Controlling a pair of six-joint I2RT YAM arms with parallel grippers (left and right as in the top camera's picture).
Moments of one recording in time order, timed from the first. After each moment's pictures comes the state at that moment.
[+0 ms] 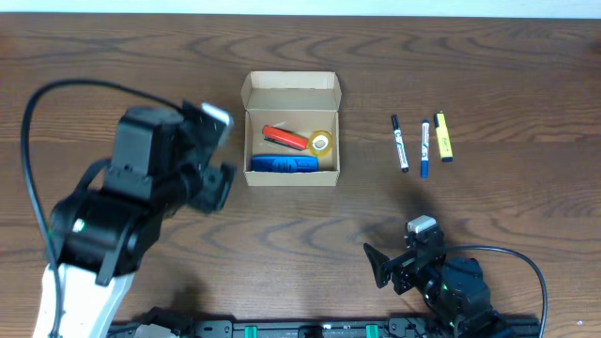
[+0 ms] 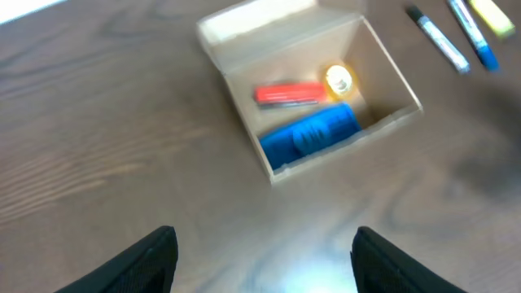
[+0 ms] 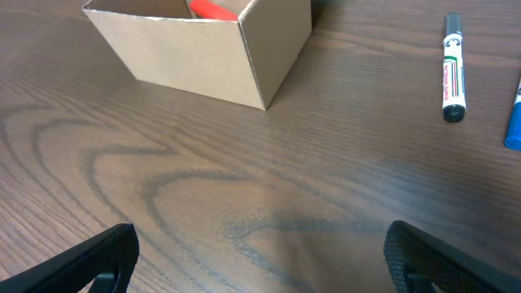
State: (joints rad) left arm -0.32 1.08 1.34 -1.15 0.11 0.15; right arm 0.46 0.01 0.16 -0.65 -0.11 0.20
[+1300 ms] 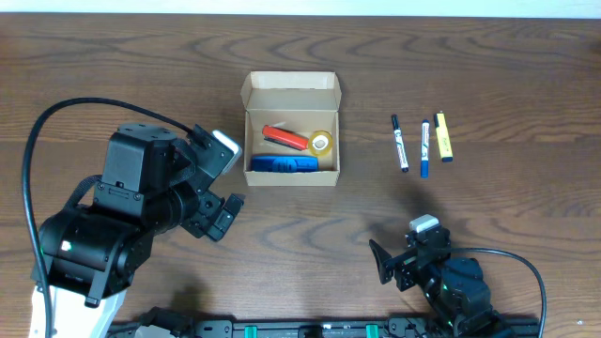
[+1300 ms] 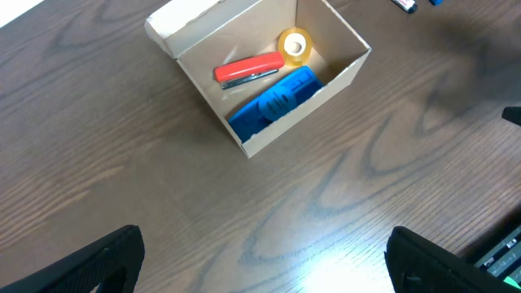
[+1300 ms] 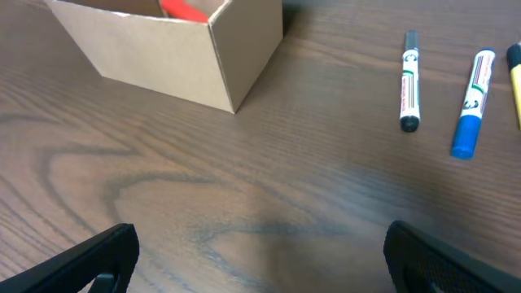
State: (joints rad) left arm -0.32 1.04 1.35 -1.23 0.18 0.31; right arm 0.46 0.01 0.16 -0.65 -0.03 0.13
